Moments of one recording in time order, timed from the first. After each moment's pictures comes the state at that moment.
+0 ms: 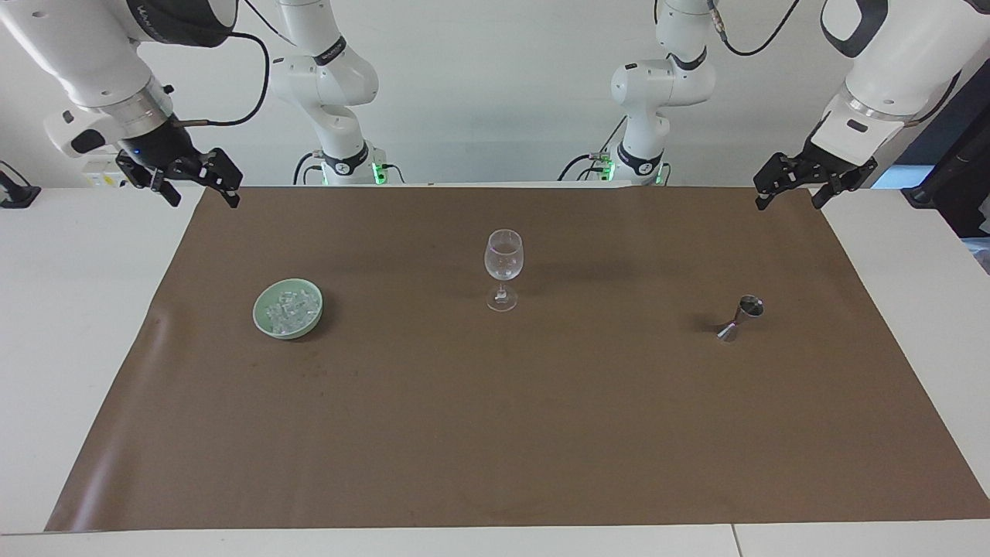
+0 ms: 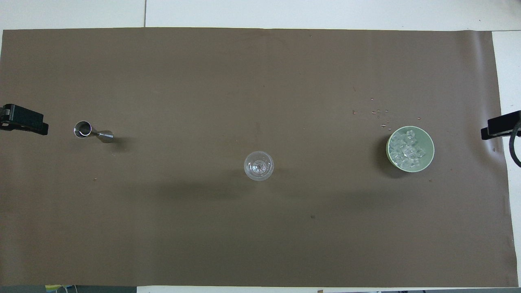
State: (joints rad) left arm -0.02 0.00 -0.02 -1.54 0.01 1.47 0.03; right arm -0.07 -0.06 -0.06 -1.64 0.01 1.51 -0.05
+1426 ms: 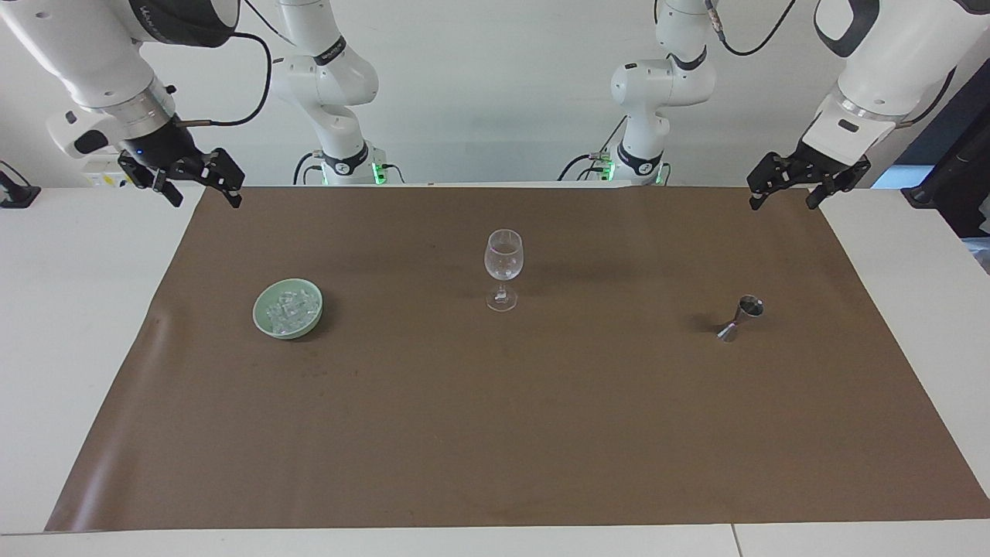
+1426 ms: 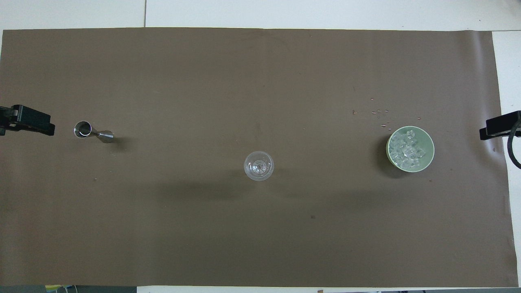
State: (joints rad) left arm -0.04 0.00 -0.03 -1.55 0.01 1.47 0.03; right arm -0.07 -0.06 -0.05 -1.64 0.01 1.51 -0.05
